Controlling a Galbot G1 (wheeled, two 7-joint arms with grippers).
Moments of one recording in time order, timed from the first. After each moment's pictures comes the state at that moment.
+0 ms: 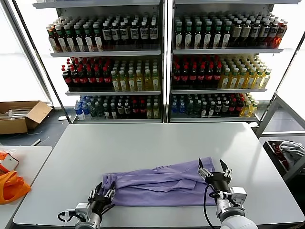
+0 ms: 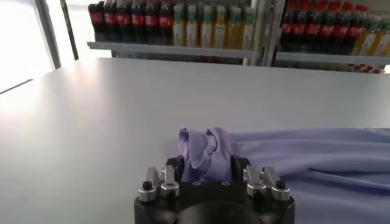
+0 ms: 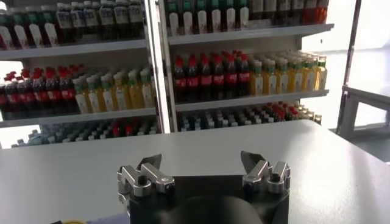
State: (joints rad) left arm 1.54 -1.39 -0.47 -2.02 -0.27 0.45 -0.15; right arm -1.45 1.26 0.42 2.19 0.38 -0.40 0.33
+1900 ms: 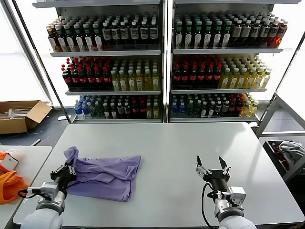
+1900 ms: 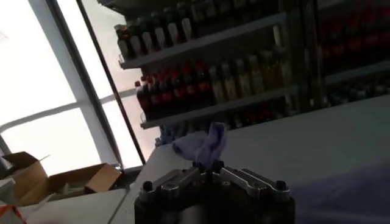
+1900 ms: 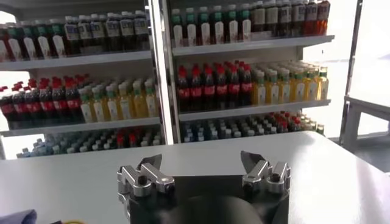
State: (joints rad) left arm 1.44 -1.18 -0.65 -2.06 -0.19 0.43 -0.11; right arm -1.46 1.31 0.40 2.24 0.32 -0.41 0.32
